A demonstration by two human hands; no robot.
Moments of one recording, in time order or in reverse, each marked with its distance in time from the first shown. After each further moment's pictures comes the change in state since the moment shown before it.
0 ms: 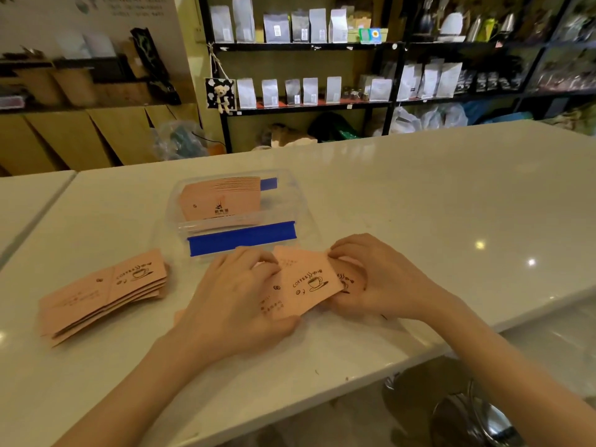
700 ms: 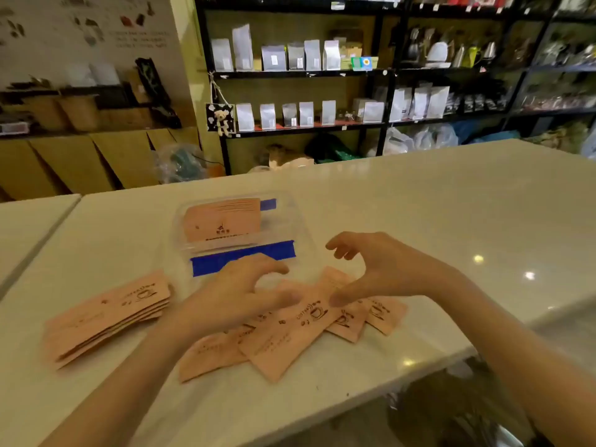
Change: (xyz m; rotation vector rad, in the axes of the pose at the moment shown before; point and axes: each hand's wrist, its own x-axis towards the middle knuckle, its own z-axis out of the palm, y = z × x) left_hand 0.024 -0.005 -0.033 -0.402 -0.265 -0.187; right_hand 0.023 -0.013 -0.046 0.069 -0.241 0.157
